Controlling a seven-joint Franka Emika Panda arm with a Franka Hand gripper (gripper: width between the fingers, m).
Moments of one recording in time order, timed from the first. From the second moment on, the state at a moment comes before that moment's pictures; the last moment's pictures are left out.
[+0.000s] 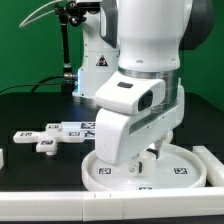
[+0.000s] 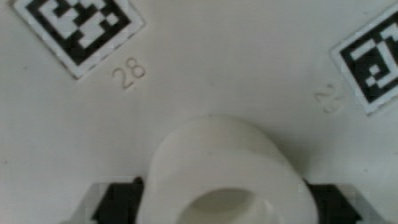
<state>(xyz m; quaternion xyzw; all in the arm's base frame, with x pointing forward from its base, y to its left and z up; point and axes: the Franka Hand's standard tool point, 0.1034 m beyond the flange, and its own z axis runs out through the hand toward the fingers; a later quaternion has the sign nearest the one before) 0.558 0.032 0.016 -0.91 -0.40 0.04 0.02</state>
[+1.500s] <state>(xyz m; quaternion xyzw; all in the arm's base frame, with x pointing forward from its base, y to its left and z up) 0.476 0.042 0.057 -0.96 -0.28 0.03 0.01</state>
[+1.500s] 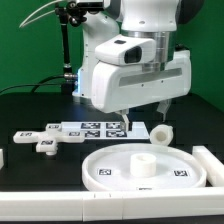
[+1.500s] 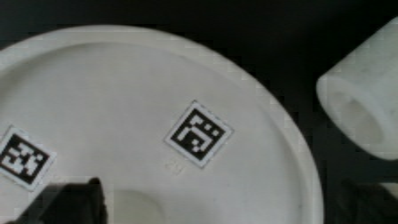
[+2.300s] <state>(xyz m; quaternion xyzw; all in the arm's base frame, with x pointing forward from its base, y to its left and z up) 0.471 0.045 0.052 -1.00 0.01 0.03 0.02</state>
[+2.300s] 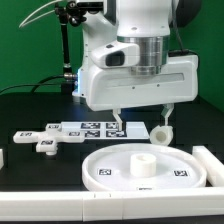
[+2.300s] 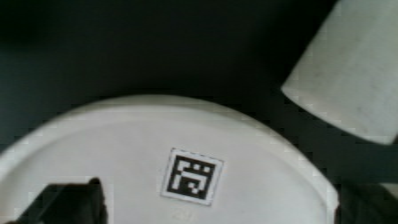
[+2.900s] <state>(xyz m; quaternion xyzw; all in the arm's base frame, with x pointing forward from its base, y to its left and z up) 0.473 0.051 0.049 -0.98 0.21 0.04 0.04</state>
